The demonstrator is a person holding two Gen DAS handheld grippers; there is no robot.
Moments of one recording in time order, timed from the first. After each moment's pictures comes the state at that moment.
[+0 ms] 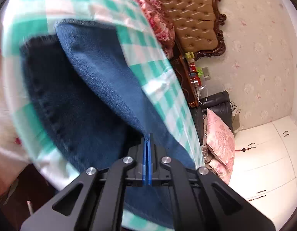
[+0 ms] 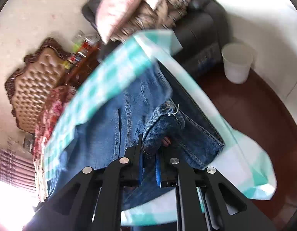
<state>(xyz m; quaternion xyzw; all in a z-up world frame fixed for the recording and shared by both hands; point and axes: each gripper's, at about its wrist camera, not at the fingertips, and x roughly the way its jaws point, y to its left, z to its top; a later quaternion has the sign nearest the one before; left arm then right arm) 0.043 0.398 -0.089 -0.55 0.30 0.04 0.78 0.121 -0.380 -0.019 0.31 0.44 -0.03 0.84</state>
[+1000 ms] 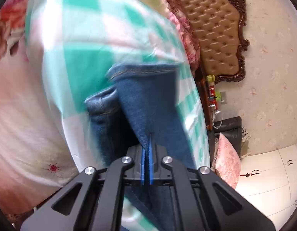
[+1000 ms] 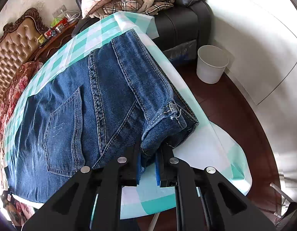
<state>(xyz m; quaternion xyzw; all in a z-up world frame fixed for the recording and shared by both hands) 0.011 0.485 -0.121 -0.57 0.27 0.12 0.76 0.118 -0.363 -0.078 0.19 0.52 -0.11 0.83</state>
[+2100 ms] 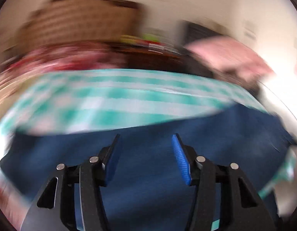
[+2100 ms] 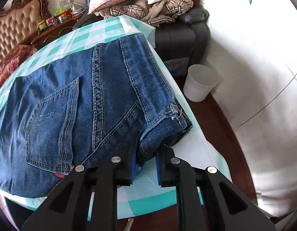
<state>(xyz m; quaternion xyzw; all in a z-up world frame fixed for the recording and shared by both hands) 0.119 0.186 -0.038 -0.06 0.33 -0.08 0.94 0.112 -0.335 -0.080 0.07 0.49 -0.15 0.85</state>
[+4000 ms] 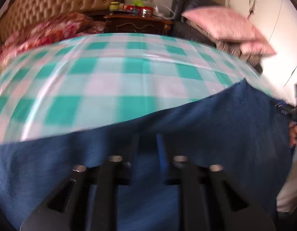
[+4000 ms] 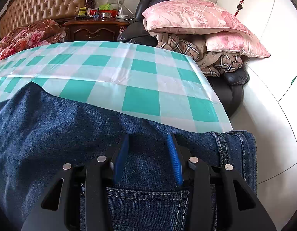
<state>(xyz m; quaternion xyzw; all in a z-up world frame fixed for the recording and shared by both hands) 0.198 0.226 -0.102 -0.07 0.44 -0.06 0.89 0.260 -0.214 -0.091 -0.10 0.42 -0.08 0.90</state>
